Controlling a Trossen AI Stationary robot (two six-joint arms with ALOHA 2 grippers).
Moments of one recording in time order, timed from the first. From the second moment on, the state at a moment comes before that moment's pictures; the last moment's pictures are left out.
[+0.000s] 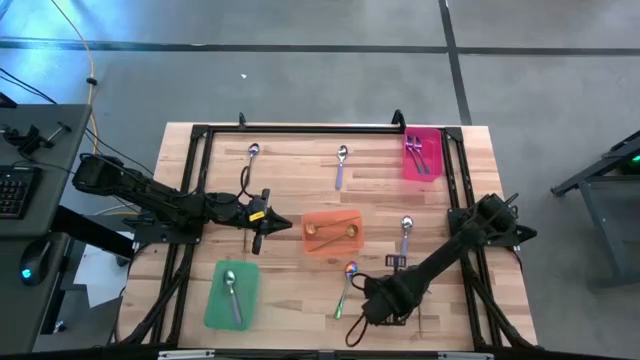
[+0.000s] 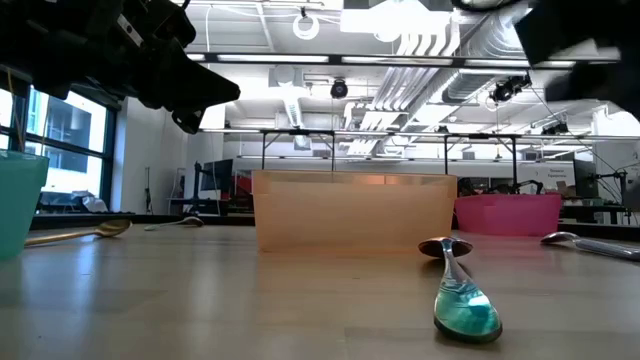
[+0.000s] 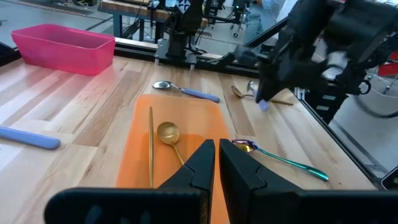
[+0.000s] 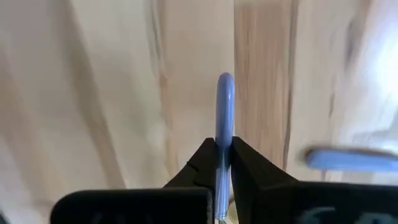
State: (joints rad) left arm -0.14 1.19 0.26 0.75 -0.06 -0.19; right arm 0.66 1.94 1.41 -1.11 0.04 0.73
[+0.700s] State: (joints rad) left arm -0.25 1.19 0.29 0.77 -0.01 -0.20; right arm 0.61 1.80 1.25 -0.27 0.69 0.37
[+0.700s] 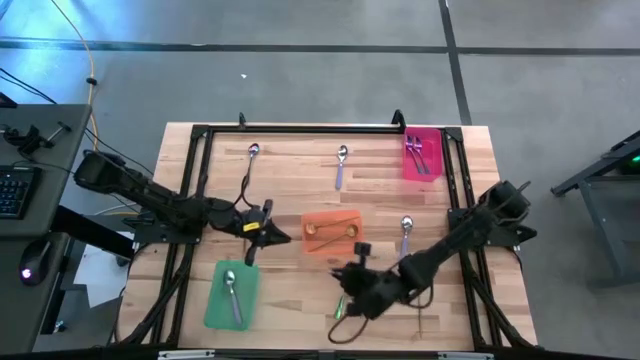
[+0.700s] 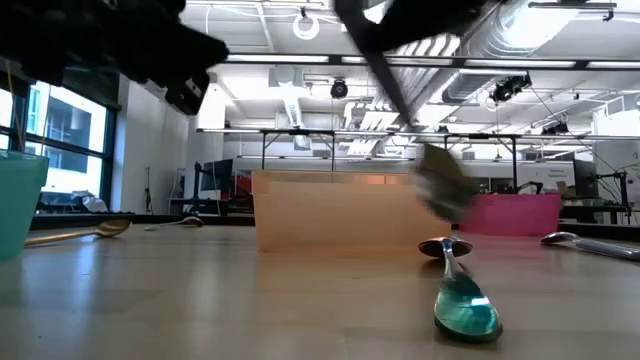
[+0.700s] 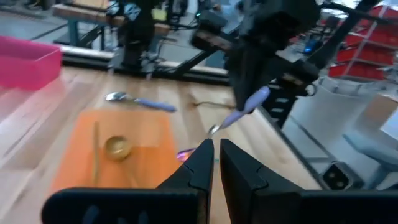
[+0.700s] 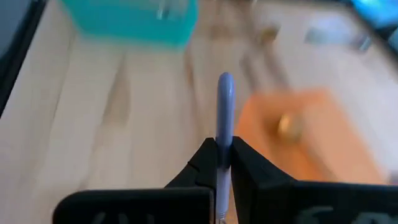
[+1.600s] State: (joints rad) left arm -0.42 1.29 0.46 0.78 -0.25 0.05; right arm 0.41 1.80 1.23 0.55 0.48 -0.20
